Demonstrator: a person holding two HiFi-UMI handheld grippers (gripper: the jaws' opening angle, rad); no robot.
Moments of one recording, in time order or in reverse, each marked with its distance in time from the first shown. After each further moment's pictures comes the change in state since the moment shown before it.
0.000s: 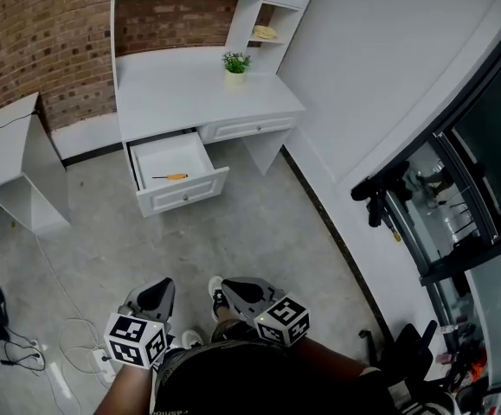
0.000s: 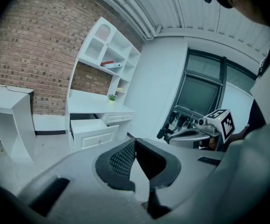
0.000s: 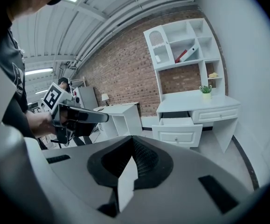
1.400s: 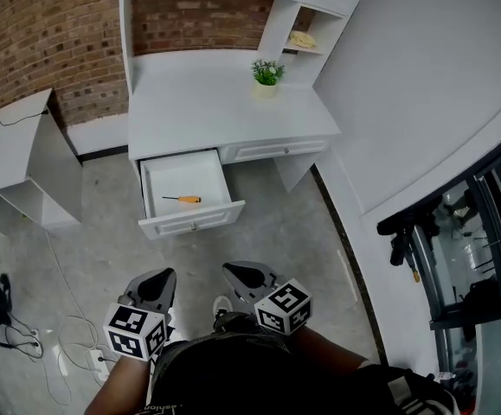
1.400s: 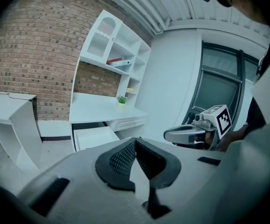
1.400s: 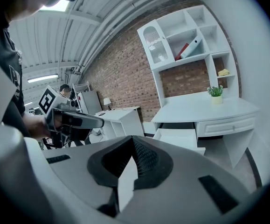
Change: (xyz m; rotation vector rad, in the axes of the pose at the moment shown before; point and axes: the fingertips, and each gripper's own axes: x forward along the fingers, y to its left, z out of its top) left arm 0.139 0.065 0.086 -0.010 0.015 0.137; right arm 0.092 -0.160 0.089 -0.007 -0.022 0.128
